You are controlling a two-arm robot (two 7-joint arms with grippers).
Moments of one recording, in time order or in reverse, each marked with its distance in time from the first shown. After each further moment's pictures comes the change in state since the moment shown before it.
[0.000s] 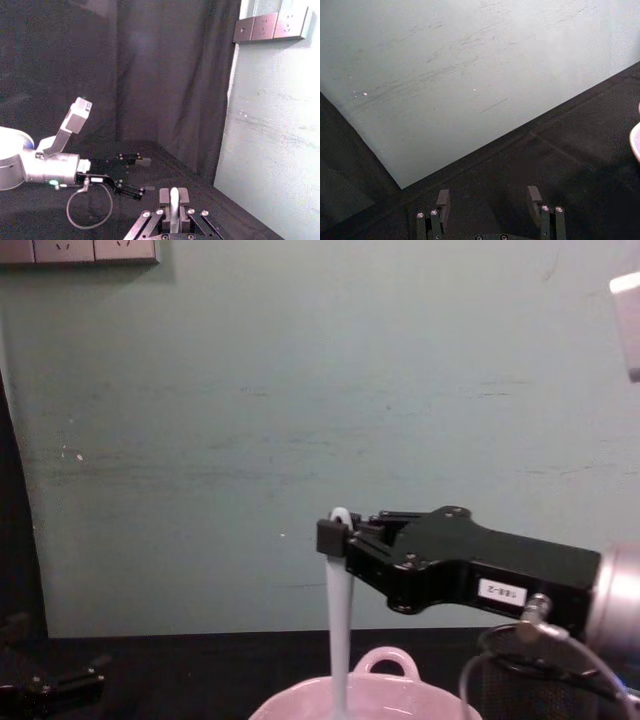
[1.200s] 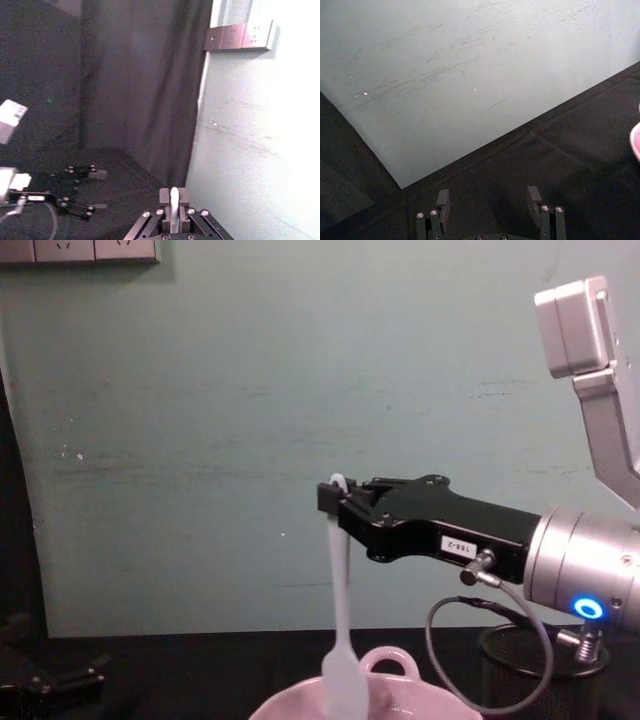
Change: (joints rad) left arm 0.000 0.000 0.000 0.000 0.000 0.000 0.000; right arm 0.160 -0.105 -0.023 0.234 -0.045 -0.091 -0.062
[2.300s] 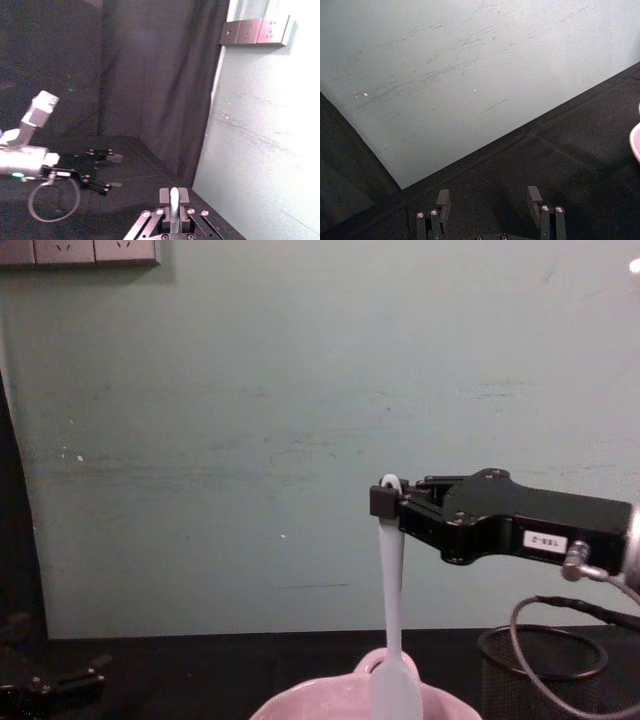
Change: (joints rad) left arm 0.000 0.000 0.000 0.000 0.000 0.000 0.000; right arm -0.030 0.138 0.024 -0.109 0.072 0.064 0.112
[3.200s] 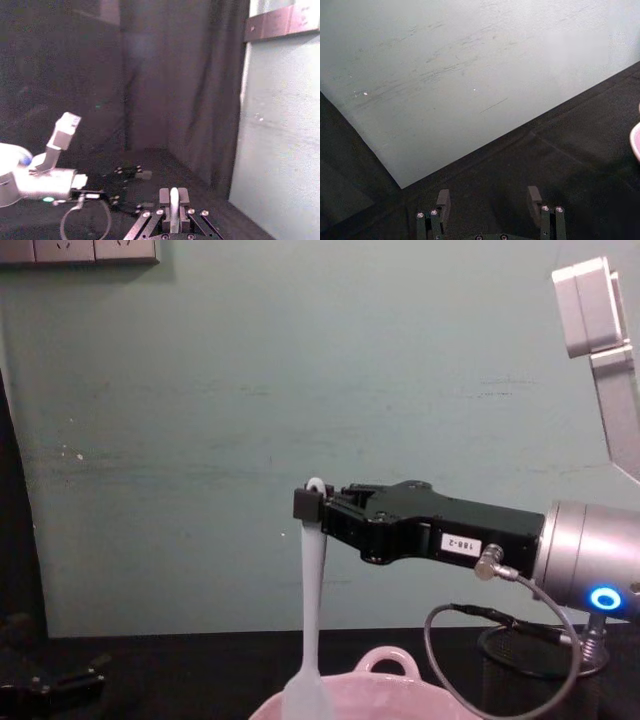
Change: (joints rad) left arm 0.000 0.000 0.000 0.000 0.000 0.000 0.000; right arm 0.073 -0.084 -0.081 0.101 0.098 0.013 0.054
